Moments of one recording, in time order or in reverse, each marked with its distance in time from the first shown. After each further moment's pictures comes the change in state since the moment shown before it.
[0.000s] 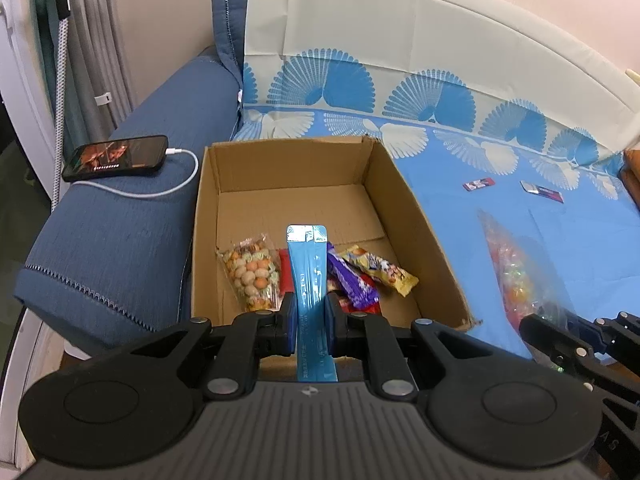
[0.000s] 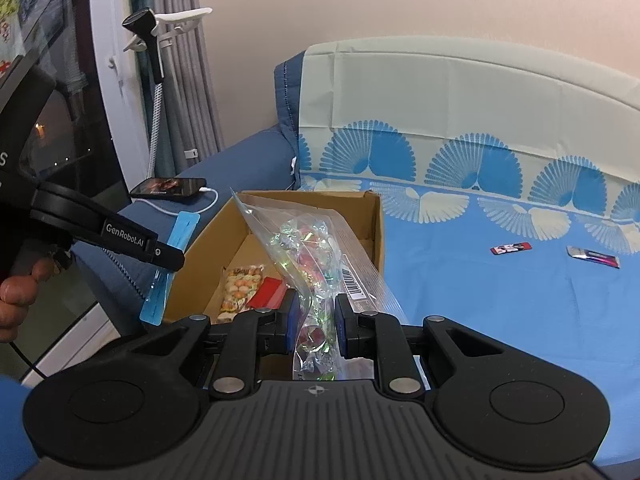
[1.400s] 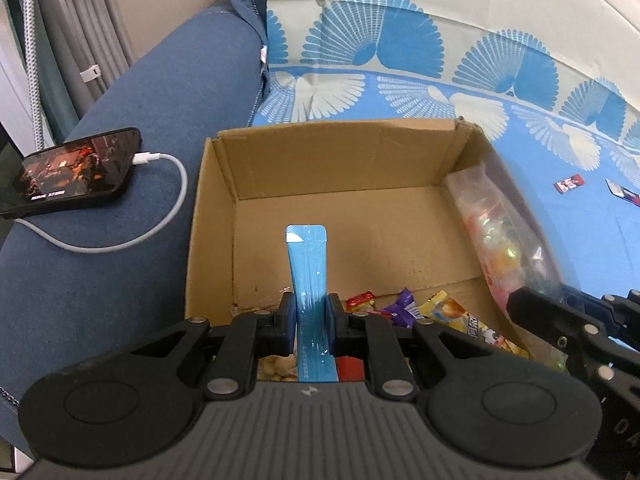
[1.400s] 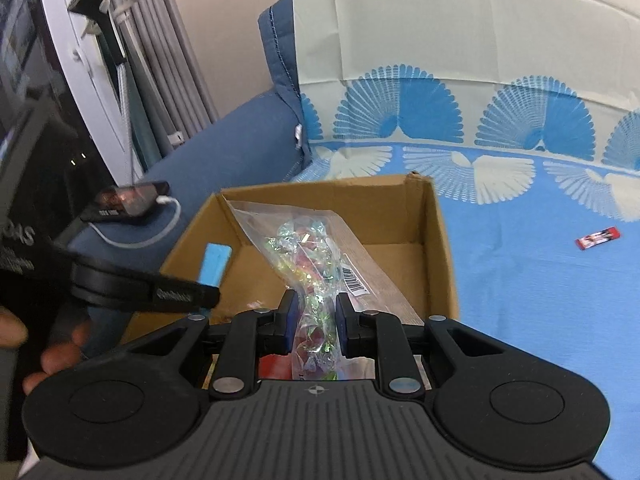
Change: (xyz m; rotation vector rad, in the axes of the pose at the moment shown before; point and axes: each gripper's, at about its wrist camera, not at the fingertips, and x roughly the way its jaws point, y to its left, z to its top) left arm 0.173 0.043 0.074 -0.003 0.142 0.103; right arm 0.197 -0.016 0.055 0.119 0.122 0.106
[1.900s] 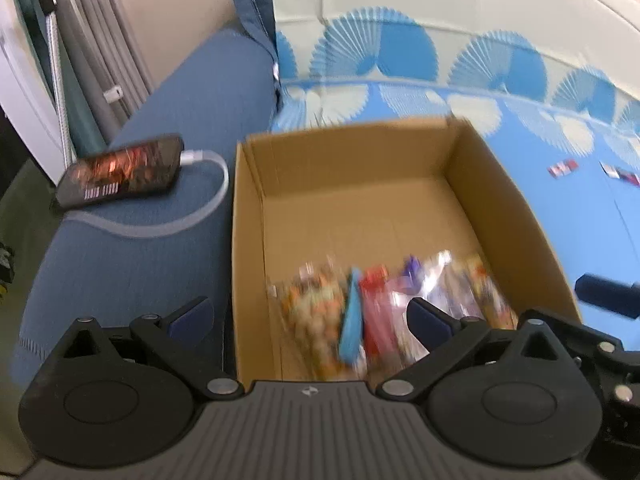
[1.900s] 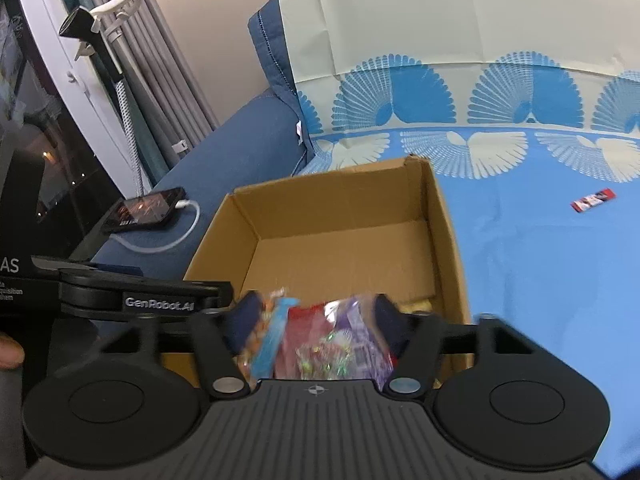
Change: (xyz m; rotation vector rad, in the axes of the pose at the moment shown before) left arm -0.055 0.004 -0.039 0.054 -0.032 0.038; right arm -0.039 0.009 -0.013 0.081 0.026 0.001
